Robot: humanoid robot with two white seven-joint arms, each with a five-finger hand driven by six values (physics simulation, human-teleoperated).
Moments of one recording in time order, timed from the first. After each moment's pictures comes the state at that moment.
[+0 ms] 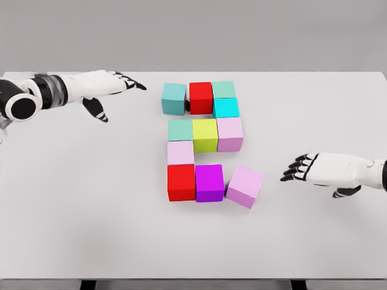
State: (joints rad) left arm -1.02 0.74 -1.10 -1.31 -0.26 -0.20 -0.42; right arm -0.27 -1.02 0.46 -1.68 0.48 -0.61 0.61
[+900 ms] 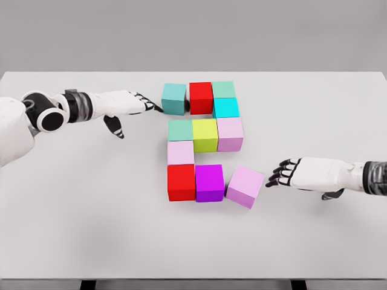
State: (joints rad) left arm -1.00 0.63 -1.16 -1.19 -0.33 -0.30 -0.42; right arm -0.32 -0.96 0.52 -1.69 0.51 -0.61 0.61
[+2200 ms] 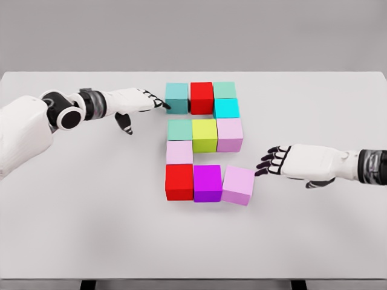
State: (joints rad) left arm -1.00 0.52 -1.15 -1.07 -0.41 -0.29 -0.39; right arm -0.38 -0.94 0.53 -1.73 0.47 -0.61 0.61
